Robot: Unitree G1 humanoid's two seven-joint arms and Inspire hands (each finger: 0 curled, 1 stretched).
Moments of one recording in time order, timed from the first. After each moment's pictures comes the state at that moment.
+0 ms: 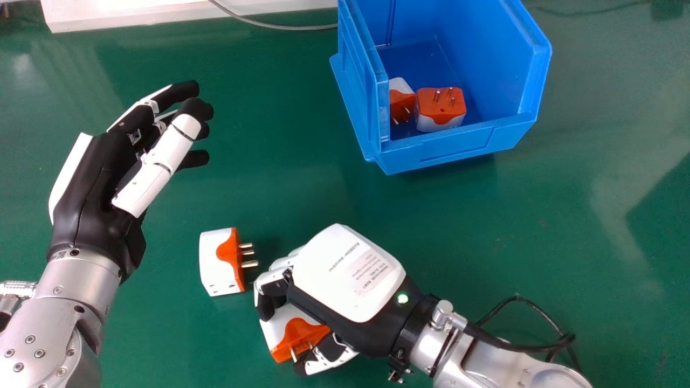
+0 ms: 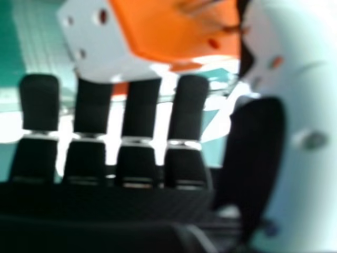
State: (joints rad) left arm 0.11 0.26 0.26 -0.58 -0.20 0.52 -0.15; right arm -0.24 -0.30 0.68 0.25 -1.02 -0.40 -0.24
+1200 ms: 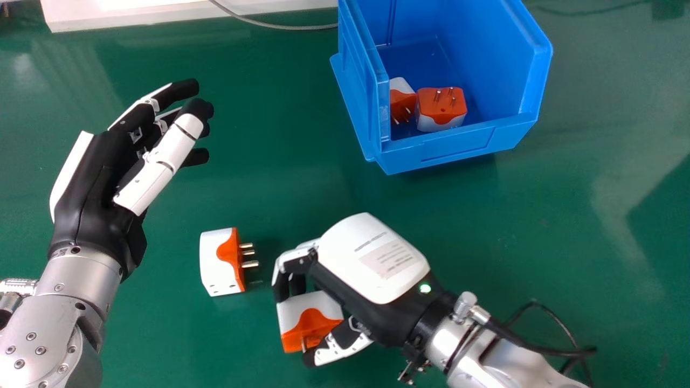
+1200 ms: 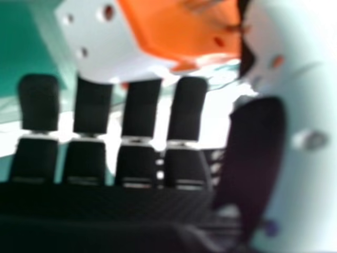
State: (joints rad) left arm 0.10 0.26 0.26 -0.59 -0.20 0.54 -0.14; right arm -0.09 -0.30 0.56 0.01 -0.87 -0.26 -0.06
